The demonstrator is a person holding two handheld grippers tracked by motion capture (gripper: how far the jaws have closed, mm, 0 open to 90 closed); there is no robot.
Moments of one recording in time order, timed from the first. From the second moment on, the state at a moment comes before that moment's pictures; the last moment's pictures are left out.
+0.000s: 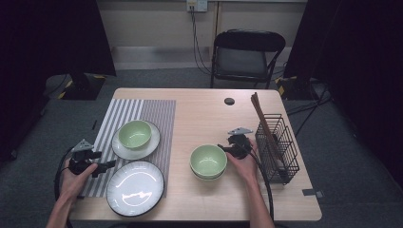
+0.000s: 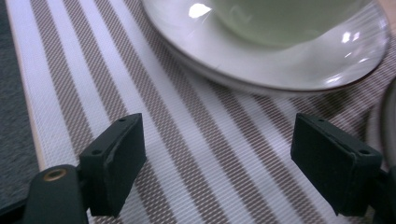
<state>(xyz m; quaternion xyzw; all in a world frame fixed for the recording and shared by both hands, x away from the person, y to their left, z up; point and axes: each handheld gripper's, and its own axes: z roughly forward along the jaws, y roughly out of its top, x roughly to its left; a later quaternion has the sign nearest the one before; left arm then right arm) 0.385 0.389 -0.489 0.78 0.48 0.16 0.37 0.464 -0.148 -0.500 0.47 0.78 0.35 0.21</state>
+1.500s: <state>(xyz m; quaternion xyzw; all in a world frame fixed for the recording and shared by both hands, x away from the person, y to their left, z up) 0.387 0.383 -0.502 0.79 0.47 0.20 0.35 0.400 -0.160 -0.381 0.40 0.75 0.48 0.19</state>
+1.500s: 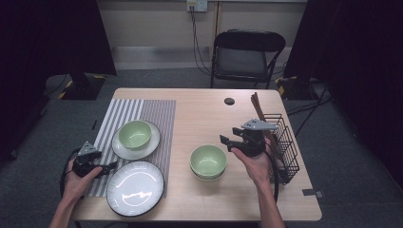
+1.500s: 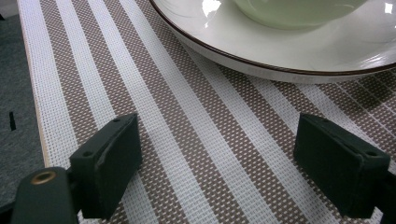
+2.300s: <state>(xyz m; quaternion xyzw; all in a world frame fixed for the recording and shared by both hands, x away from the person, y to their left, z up) 0.387 0.383 -0.502 0.79 0.47 0.20 0.35 0.375 -0.186 -0.347 0.38 0.76 0.50 0.19</state>
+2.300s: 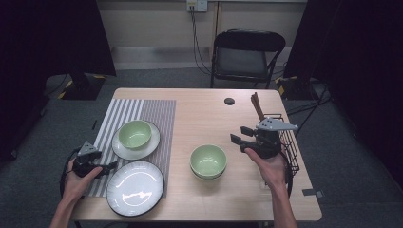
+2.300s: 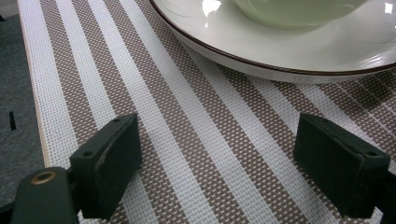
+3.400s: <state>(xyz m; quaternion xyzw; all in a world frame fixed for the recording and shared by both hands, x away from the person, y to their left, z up) 0.387 0.383 -0.502 0.79 0.47 0.20 0.35 0.363 -0.256 -0.337 0.41 0.76 0.46 0.21</state>
